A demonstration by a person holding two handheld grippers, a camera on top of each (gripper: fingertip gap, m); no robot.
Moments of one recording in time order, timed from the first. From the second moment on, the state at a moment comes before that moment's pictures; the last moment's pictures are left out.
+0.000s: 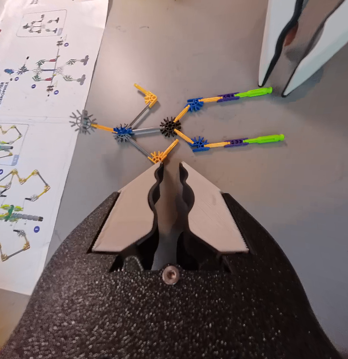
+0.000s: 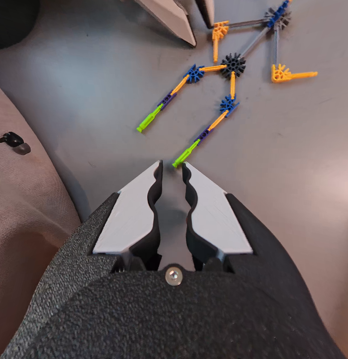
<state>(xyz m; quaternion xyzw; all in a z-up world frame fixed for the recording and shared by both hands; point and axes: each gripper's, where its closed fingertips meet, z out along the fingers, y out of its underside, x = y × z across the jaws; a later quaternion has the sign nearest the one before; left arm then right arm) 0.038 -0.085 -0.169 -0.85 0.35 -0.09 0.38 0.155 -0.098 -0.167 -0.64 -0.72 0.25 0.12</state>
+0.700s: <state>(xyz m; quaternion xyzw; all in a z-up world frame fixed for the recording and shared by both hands) 0.014 -0.061 -0.166 -0.86 0.29 -0.05 0.42 0.061 -0.011 -0.130 -0.55 -0.68 0.37 0.32</state>
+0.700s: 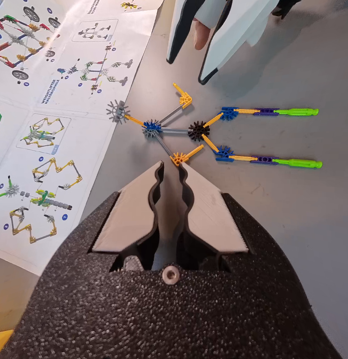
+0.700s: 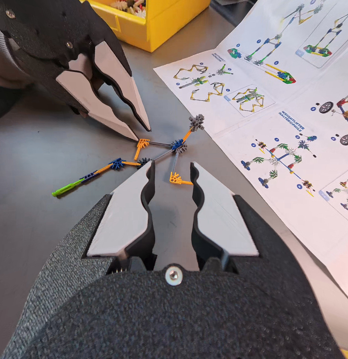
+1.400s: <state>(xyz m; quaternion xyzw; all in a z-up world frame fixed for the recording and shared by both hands) -0.110 -0.021 -0.105 -0.82 -0.03 0.05 0.57 0.067 0.028 -0.089 -0.58 -0.54 0.42 0.44</state>
